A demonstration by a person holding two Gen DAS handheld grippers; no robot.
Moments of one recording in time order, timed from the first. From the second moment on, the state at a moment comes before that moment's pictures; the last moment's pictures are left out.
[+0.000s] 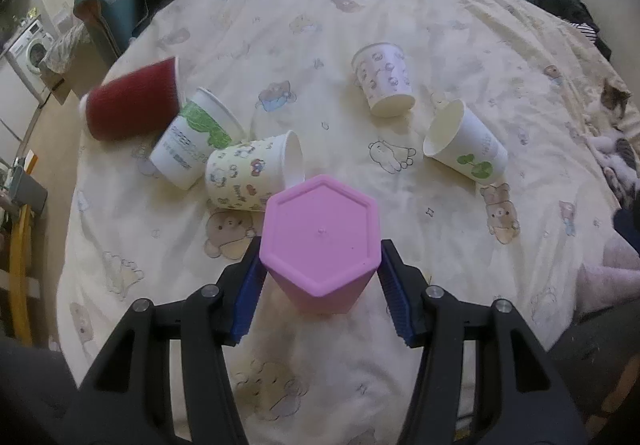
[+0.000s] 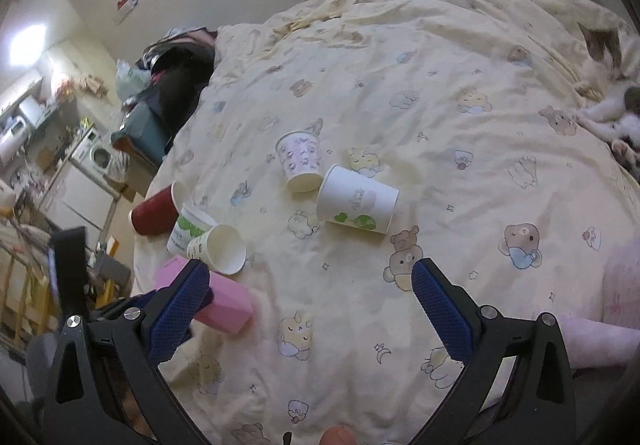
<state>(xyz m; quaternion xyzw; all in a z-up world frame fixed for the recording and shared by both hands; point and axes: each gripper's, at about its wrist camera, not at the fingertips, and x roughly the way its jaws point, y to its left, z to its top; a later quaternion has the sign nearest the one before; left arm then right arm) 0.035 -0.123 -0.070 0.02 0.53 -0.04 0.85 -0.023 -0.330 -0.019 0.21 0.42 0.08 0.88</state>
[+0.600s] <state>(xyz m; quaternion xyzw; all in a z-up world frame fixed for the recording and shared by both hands) 0.045 -0.133 -0.090 0.03 0.54 -0.01 0.84 -0.019 -0.343 -0.026 0.26 0.43 0.08 0.86</state>
